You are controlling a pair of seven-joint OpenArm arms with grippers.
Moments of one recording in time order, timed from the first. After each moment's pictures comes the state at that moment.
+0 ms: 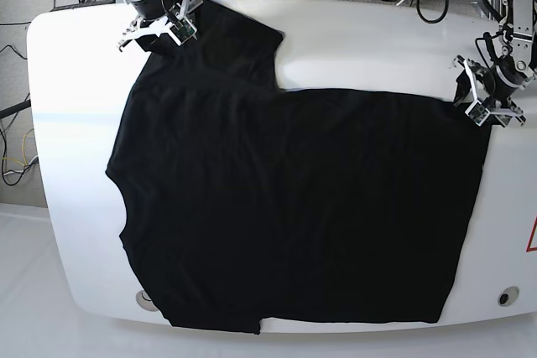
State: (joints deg) left arm 14.3 -37.0 -9.8 79.2 6.4 -35.5 9.2; right arm -41.0 14.8 1.9 113.6 -17.3 23.0 -20.3
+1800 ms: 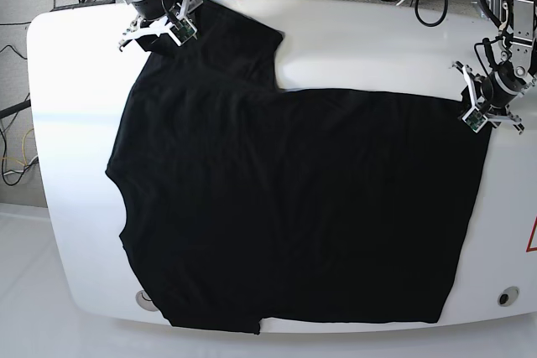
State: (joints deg) left arm 13.1 -37.9 -7.6 81.2 5.2 -34.9 10.6; right arm -40.7 14.7 1.9 113.6 -16.8 23.2 -21.0
